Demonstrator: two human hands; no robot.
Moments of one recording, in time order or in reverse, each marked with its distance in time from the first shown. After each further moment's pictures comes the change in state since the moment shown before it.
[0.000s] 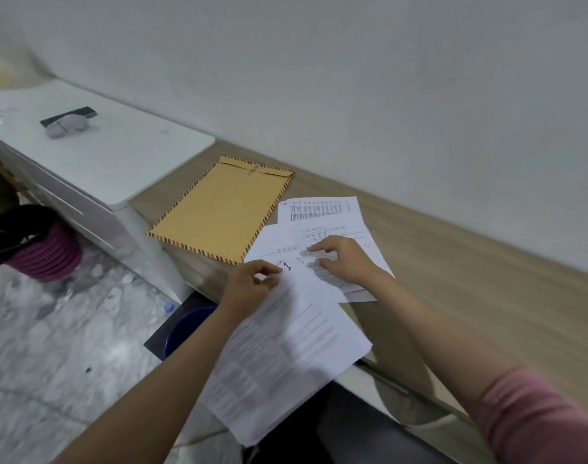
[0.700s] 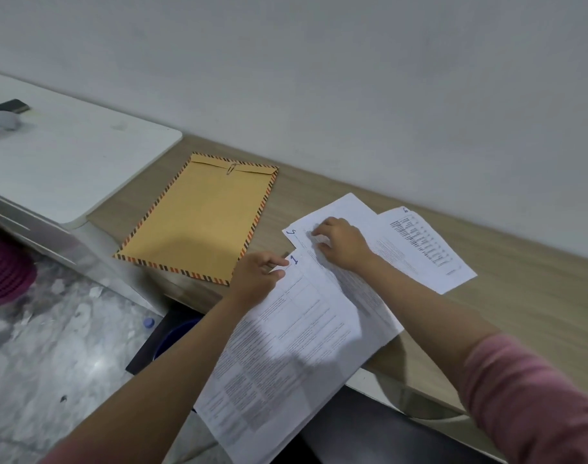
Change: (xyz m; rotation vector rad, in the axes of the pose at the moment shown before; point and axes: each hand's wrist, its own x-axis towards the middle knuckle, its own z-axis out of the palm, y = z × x) left_hand 0.071 0.005 0.005 -0.005 -0.126 0.007; right_hand 0.063 0.021 0.003 -0.412 0.112 0.060
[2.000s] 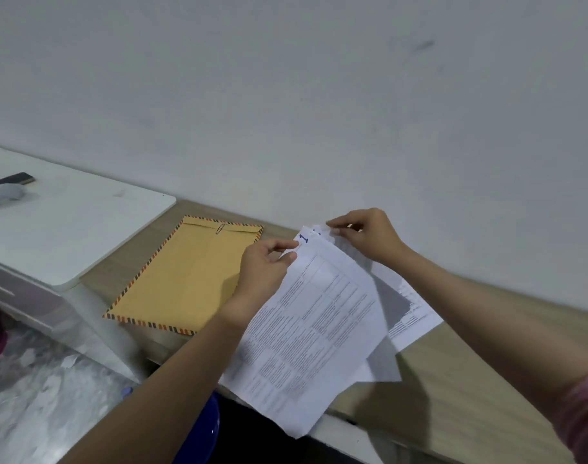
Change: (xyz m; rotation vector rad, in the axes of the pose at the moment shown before) left_hand 0.012 0.117 -0.004 -0.370 0.085 0.229; right_hand -0.027 -0.002 -0.161 0.472 0.351 -0.035
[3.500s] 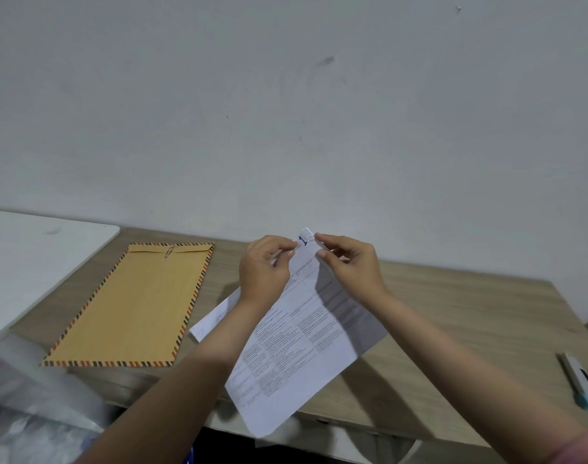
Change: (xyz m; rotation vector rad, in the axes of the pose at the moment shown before) left_hand -0.007 0.010 0.086 0.256 0.017 0.501; right_hand -0.093 0.009 -0.023 0.396 0.359 0.129
